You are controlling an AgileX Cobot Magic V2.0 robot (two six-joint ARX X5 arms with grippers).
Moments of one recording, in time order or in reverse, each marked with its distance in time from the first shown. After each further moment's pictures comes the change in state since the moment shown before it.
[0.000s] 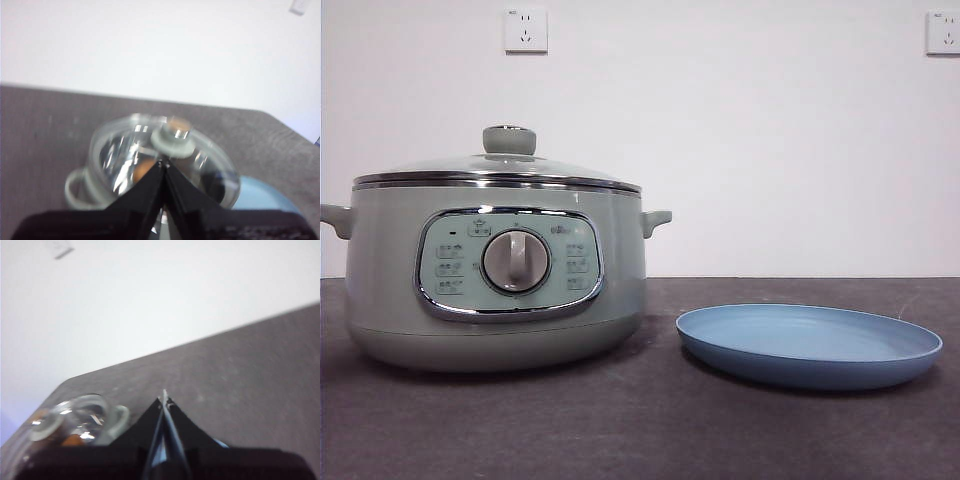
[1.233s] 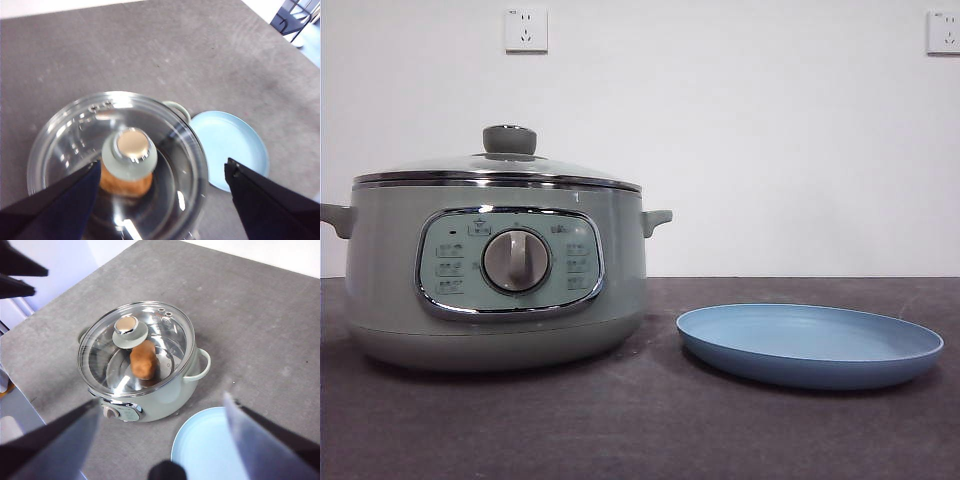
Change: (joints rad) left arm -0.098 0.978 0.884 -0.450 0.162 0.269; right arm 0.366 0.808 0.907 -0.621 -0.092 -0.476
